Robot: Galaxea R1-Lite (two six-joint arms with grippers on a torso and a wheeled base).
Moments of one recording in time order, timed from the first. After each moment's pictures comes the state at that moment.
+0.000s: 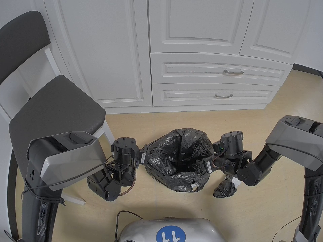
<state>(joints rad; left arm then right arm) -0.53 2.45 -0.98 -1.23 0.51 0.10 0.45 2.27 -0.92 -0.83 -0.19 -0.10</state>
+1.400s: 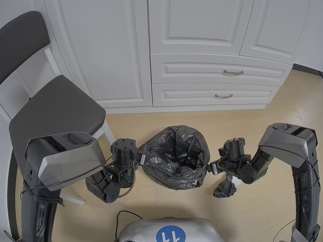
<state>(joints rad) -0.54 2.44 -0.94 -1.24 0.51 0.10 0.32 2.46 -1.01 -0.85 -0.15 -0.12</state>
